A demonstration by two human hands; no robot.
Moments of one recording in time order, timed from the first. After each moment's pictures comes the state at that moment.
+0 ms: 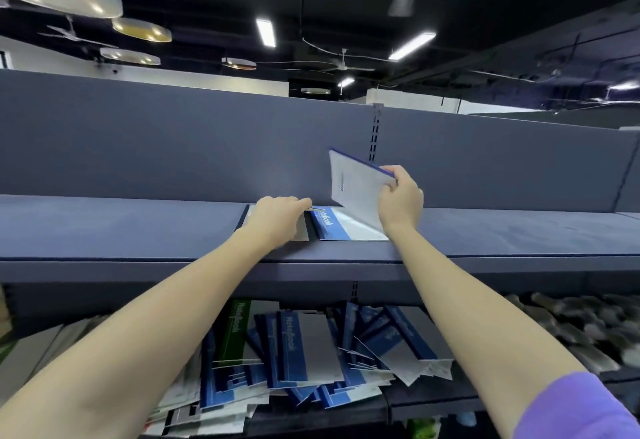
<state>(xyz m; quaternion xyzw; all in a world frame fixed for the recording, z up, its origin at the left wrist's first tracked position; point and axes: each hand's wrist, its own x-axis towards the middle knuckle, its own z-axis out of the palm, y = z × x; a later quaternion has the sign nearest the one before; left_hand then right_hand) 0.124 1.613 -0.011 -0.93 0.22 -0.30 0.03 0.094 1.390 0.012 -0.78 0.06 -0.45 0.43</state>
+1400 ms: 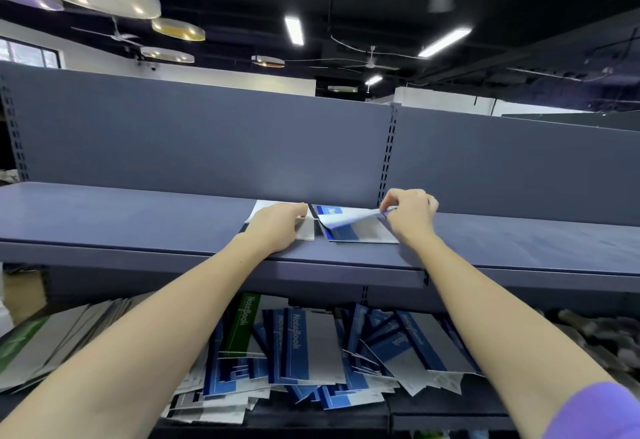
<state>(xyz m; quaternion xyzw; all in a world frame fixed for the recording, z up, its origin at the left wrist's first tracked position) 0.127 1.622 -0.028 -0.95 0.16 -0.22 -0.13 0.125 1.354 -0.003 -0.92 0.02 -0.31 0.22</state>
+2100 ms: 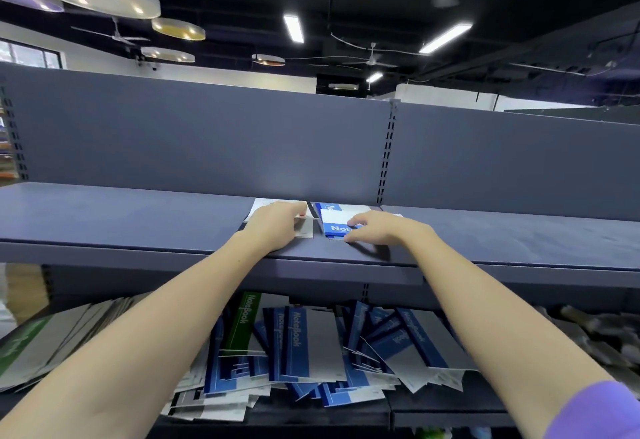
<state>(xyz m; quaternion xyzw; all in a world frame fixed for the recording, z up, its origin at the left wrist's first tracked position) 0.124 1.619 -0.026 -0.96 0.15 -0.21 -0.11 0.121 1.380 0.000 -0.99 -0.06 0.04 0.12</state>
